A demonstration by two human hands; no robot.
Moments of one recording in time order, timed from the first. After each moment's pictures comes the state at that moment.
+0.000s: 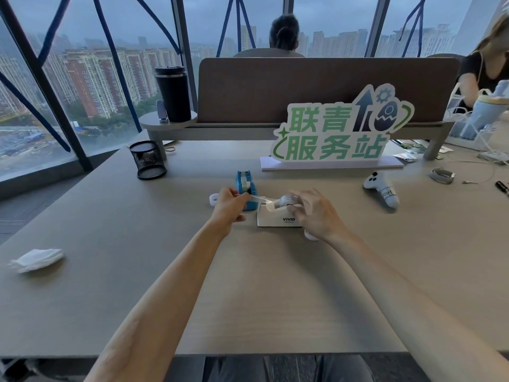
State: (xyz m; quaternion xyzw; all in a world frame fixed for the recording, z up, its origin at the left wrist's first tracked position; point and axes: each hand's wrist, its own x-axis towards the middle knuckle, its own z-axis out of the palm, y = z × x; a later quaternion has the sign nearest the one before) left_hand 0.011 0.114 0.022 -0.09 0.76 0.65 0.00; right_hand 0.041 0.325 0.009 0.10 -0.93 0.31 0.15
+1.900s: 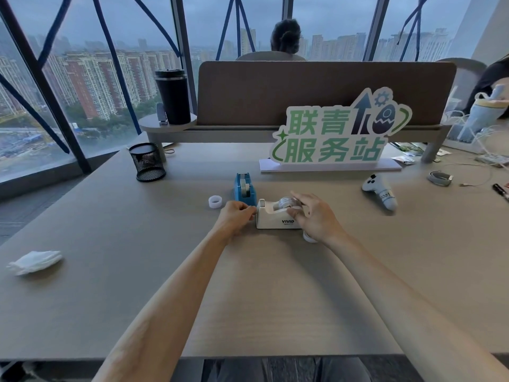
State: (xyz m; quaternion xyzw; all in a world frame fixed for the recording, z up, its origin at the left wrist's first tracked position) left_hand 0.013 0.119 0.005 -0.03 0.85 0.53 0.05; right_hand 0.040 0.325 0.004 0.09 -0.92 0.34 0.15
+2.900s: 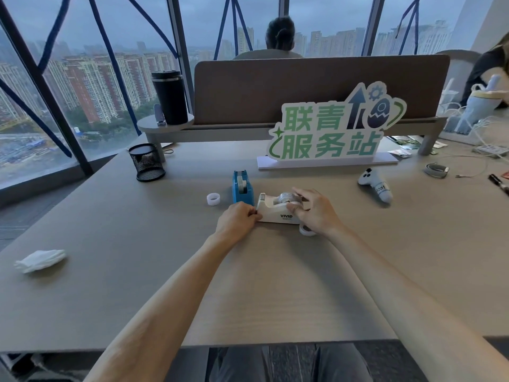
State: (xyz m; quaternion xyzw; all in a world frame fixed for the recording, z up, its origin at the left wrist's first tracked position) left_hand 0.024 0.126 -0.005 0.08 0.95 0.30 -0.02; right_hand 0.047 0.333 0.008 0.06 -0.91 0.39 0.13
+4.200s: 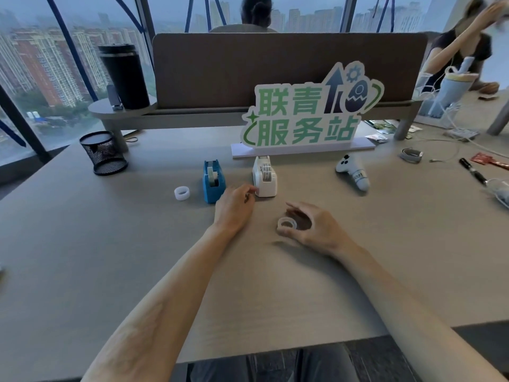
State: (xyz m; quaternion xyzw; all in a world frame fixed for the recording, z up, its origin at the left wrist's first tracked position) left_hand -0.004 0.182 -0.021 0.15 0.92 0.32 -0.15; right_hand 0.087 0.381 -0.019 0.08 -0.92 0.36 0.08
